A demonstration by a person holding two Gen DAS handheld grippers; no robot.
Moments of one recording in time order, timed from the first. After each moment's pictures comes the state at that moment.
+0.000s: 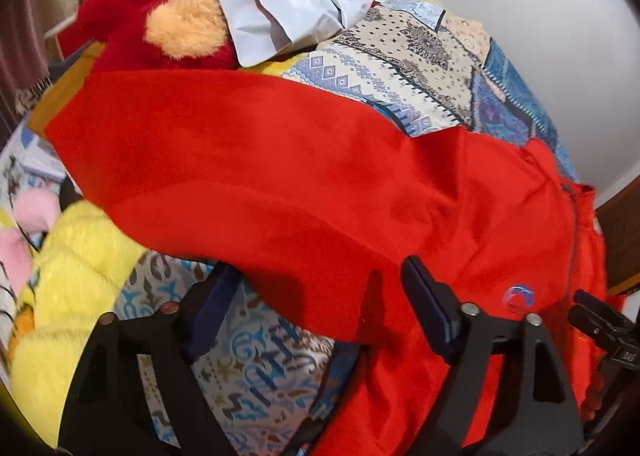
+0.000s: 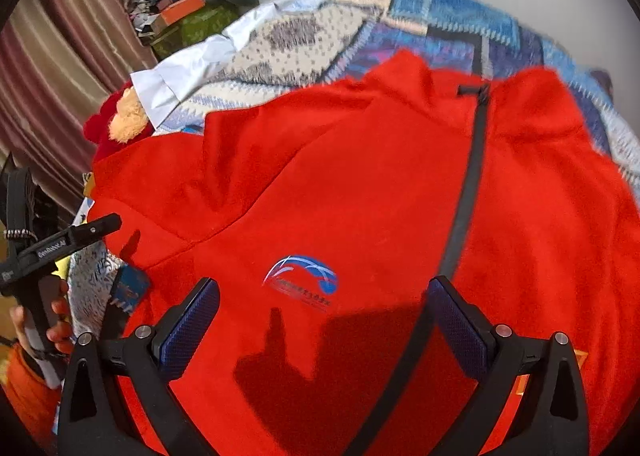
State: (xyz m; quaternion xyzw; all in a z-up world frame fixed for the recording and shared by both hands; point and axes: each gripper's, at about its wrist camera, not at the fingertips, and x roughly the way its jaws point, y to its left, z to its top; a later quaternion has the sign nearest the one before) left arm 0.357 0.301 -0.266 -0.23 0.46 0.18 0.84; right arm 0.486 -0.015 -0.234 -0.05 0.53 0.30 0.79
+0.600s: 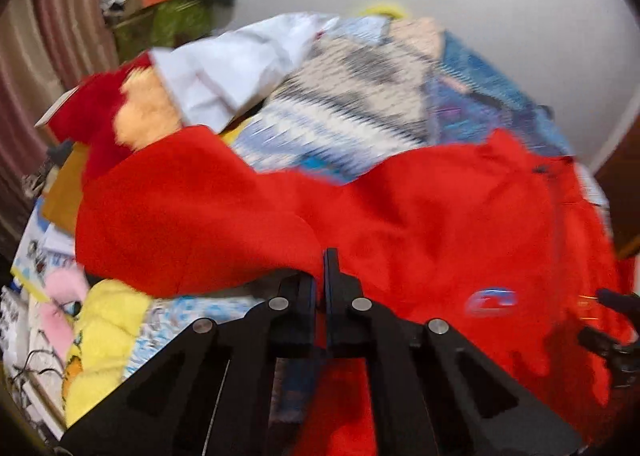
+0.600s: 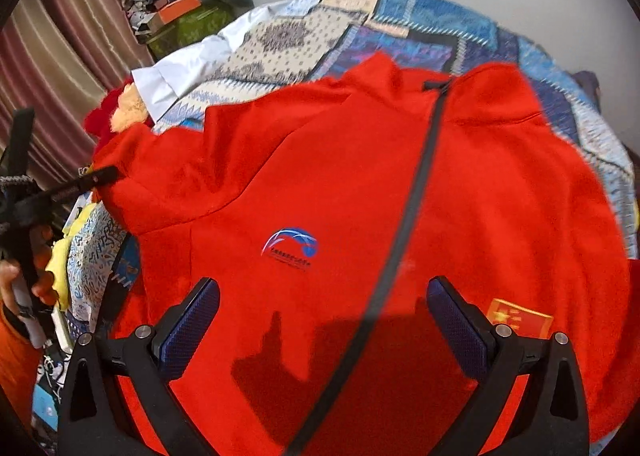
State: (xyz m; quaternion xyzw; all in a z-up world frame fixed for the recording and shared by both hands) left arm 0.385 0.246 -0.199 -0.13 0.44 0.15 0.88; right arm 0.458 -0.057 -0.204 -0.07 0.51 0.28 0.81
